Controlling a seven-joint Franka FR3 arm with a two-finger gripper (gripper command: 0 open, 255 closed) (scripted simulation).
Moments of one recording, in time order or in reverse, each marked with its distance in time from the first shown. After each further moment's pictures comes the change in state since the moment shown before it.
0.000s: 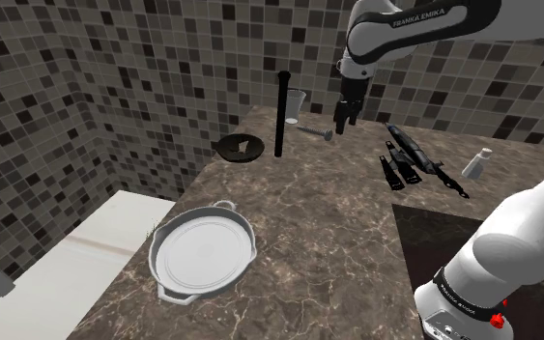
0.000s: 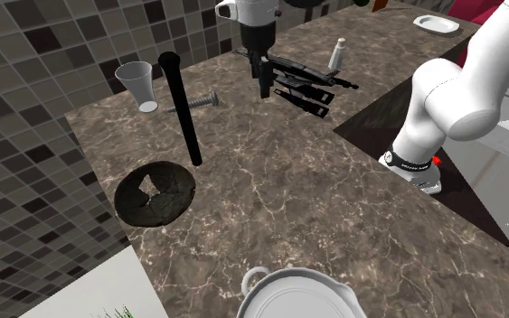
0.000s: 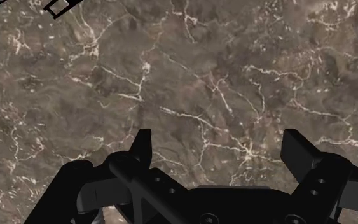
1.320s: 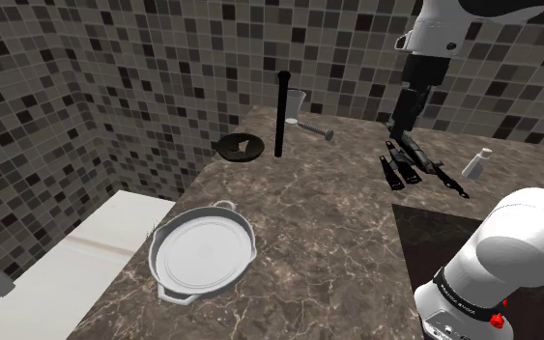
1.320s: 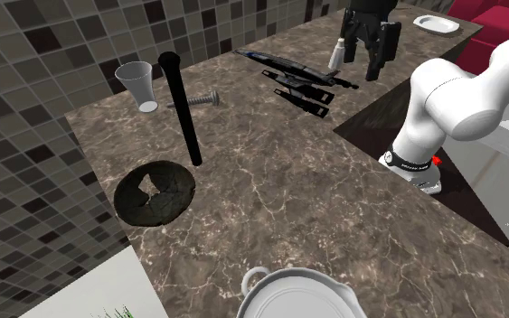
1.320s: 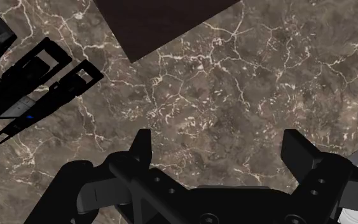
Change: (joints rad) arm 0.054 -0.606 0.064 -0.224 0.148 -0.404 0.142
